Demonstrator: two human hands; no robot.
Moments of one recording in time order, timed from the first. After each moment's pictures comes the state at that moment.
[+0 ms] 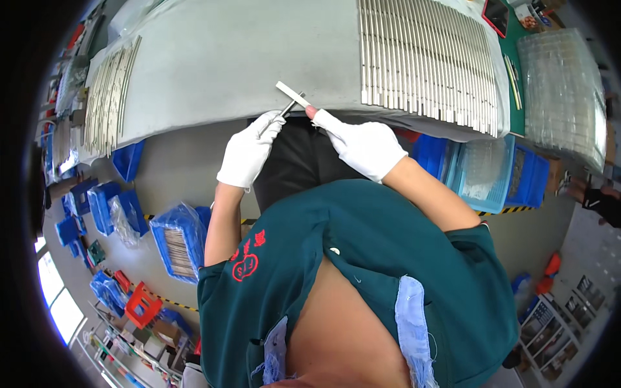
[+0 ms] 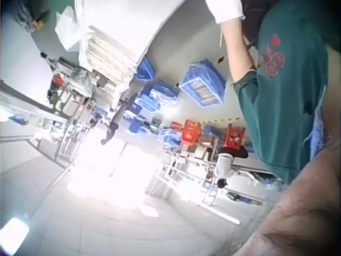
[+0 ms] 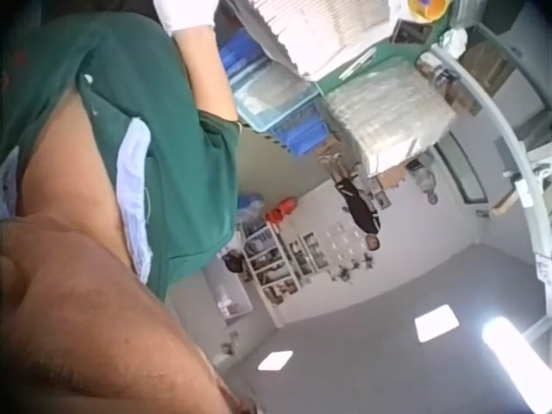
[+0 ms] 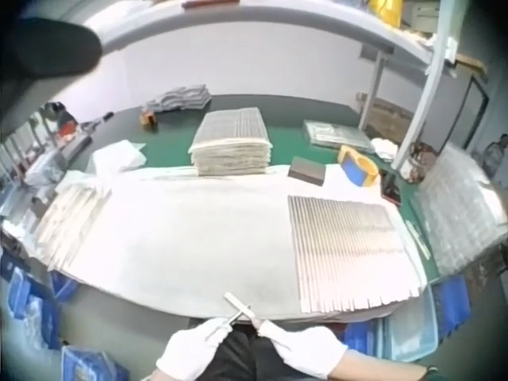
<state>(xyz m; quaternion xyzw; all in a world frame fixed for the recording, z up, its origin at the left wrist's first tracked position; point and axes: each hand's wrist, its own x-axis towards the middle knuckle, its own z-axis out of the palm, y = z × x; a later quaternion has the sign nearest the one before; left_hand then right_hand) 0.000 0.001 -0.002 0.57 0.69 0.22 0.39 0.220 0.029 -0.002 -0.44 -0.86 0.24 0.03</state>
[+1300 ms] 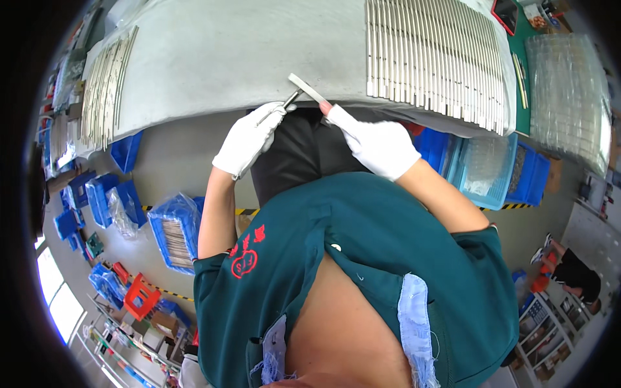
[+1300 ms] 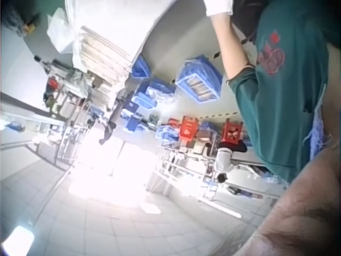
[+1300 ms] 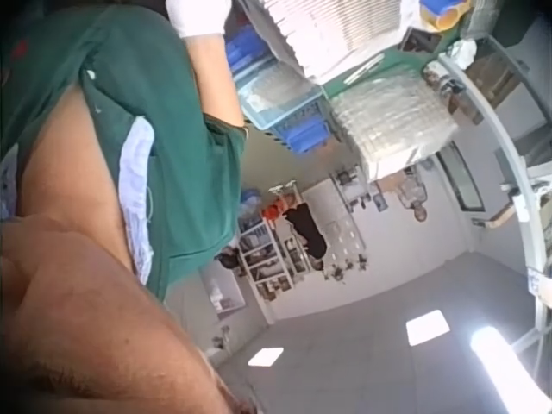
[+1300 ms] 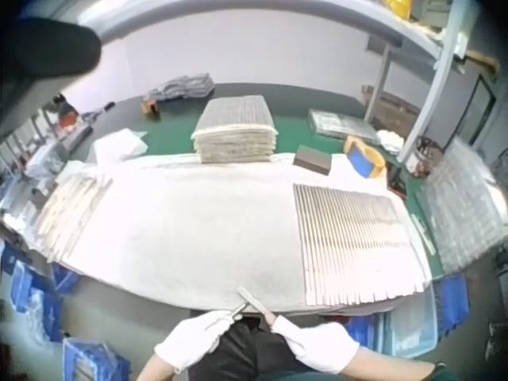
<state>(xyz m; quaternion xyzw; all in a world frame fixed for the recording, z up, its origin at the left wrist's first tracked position) -0.011 0.011 0.001 0.44 0.64 0.16 0.61 0.231 0.024 -0.015 -0.40 -0.90 0.13 0.08</state>
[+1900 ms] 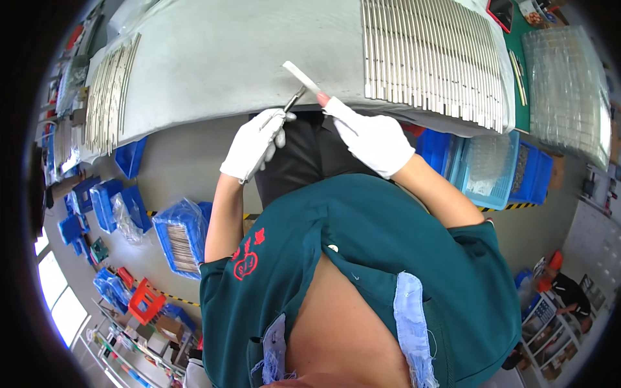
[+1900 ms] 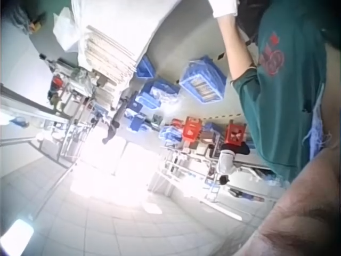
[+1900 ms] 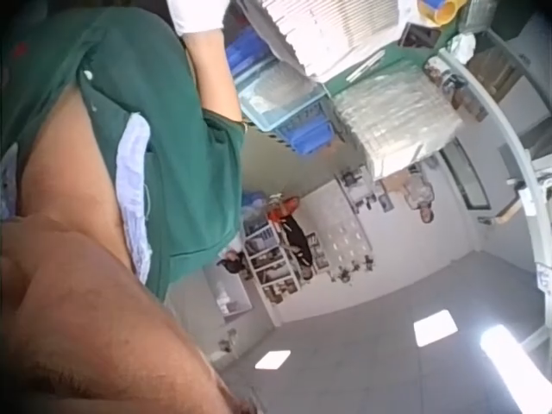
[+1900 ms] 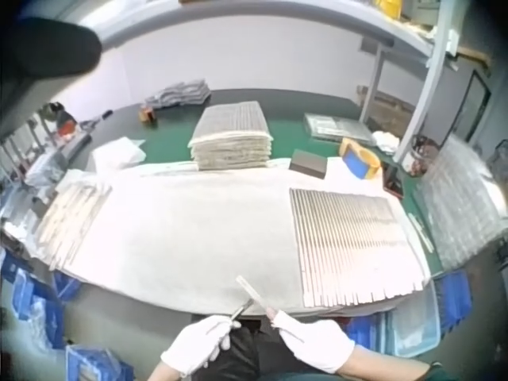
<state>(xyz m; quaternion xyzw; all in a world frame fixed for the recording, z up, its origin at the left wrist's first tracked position) -0.005 0.009 0.008 0.41 0.63 0.22 0.62 0.226 0.034 -0.015 -0.34 -0.92 0.08 0.18</state>
